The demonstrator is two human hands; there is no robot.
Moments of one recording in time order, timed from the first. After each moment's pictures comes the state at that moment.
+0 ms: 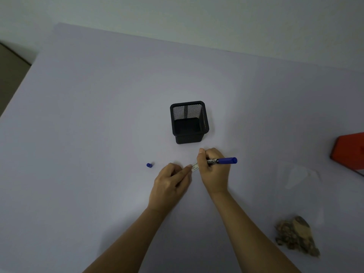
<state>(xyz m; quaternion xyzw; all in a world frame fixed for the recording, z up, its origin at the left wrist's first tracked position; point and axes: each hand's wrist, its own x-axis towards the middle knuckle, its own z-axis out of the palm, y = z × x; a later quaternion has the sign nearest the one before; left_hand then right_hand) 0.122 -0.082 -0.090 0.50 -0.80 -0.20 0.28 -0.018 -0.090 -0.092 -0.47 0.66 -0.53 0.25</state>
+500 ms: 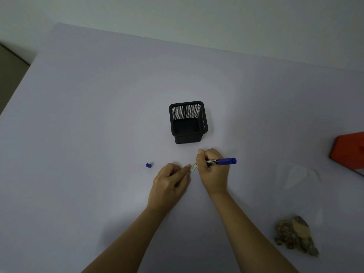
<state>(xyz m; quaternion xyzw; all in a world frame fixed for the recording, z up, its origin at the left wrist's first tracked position) 0.122 -0.082 -0.090 0.50 -0.79 -0.21 0.28 -0.017 -0.089 -0.093 -0.47 0.66 -0.53 0.25</state>
